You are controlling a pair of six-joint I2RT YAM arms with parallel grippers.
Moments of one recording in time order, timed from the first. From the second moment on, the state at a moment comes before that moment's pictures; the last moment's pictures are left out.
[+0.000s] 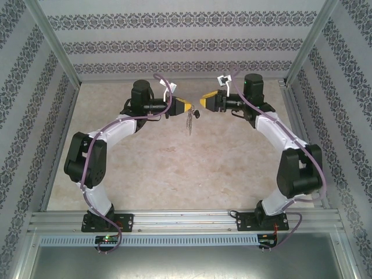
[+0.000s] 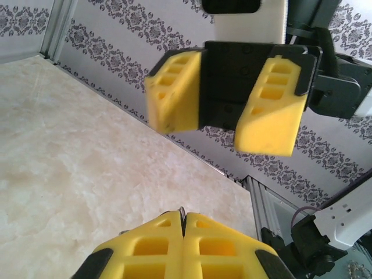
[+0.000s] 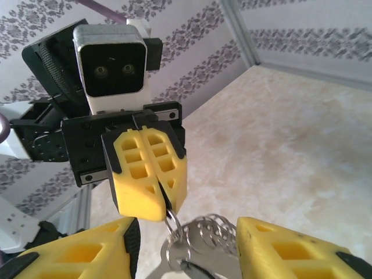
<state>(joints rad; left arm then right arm) -0.33 1.78 1.25 0.37 1.05 -0.40 0.17 1.58 1.20 0.06 -1.08 0.25</state>
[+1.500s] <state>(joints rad) -0.34 1.73 1.19 0.59 1.16 -0.56 0.35 1.46 0.87 0.36 -0.71 0.25</state>
